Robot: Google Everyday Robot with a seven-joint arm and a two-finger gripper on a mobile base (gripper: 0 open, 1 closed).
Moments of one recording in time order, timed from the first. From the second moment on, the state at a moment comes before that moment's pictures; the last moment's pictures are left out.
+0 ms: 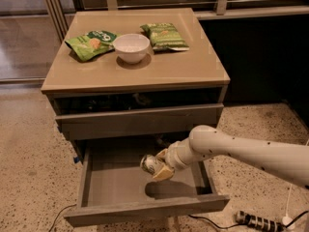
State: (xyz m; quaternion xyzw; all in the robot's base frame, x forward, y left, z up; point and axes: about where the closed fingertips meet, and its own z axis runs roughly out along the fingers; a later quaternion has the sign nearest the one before) arm 0.534 -0.020 0.505 -0.61 0.72 0.20 0.26
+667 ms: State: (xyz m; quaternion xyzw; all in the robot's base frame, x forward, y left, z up) arm 0.548 -0.005 0.462 -0.63 0.70 0.20 0.26
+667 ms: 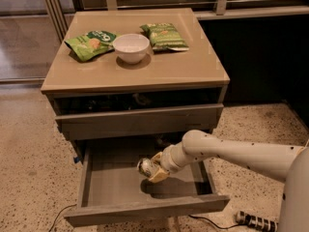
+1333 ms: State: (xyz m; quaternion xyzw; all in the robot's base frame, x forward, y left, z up) arm 0.552 -0.004 0.411 -0.64 0.70 0.20 0.23
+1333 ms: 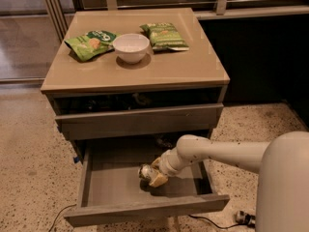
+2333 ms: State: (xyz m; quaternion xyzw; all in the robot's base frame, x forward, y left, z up) arm 0.554 -0.010 0.386 -0.64 0.71 0.19 0.21
